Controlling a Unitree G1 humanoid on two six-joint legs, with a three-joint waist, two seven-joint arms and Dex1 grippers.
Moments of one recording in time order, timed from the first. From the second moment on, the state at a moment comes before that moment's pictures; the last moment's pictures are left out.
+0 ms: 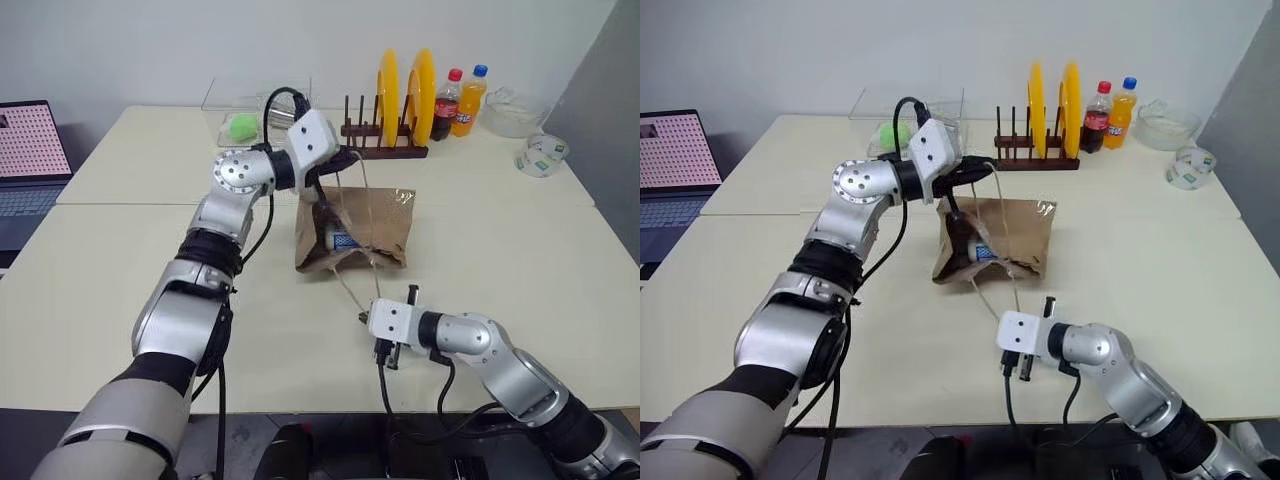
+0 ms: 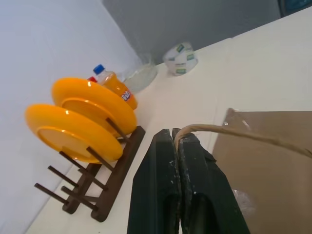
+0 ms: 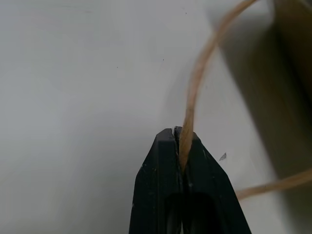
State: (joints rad) left arm -1.22 0.38 -0.12 0.89 -0.06 -0.33 -0.87; right arm -0.27 -0.61 0.55 -0.39 -0.18 0.44 0.70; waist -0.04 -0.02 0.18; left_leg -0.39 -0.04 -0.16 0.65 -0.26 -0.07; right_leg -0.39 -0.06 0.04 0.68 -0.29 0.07
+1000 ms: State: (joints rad) left arm -1.14 0.35 -0.05 0.64 -0.20 -0.24 -1.08; right arm -0.20 -0.51 0.20 -0.73 0.10 0.64 0.72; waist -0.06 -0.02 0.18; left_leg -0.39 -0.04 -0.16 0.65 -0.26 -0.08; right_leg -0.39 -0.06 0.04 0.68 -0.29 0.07
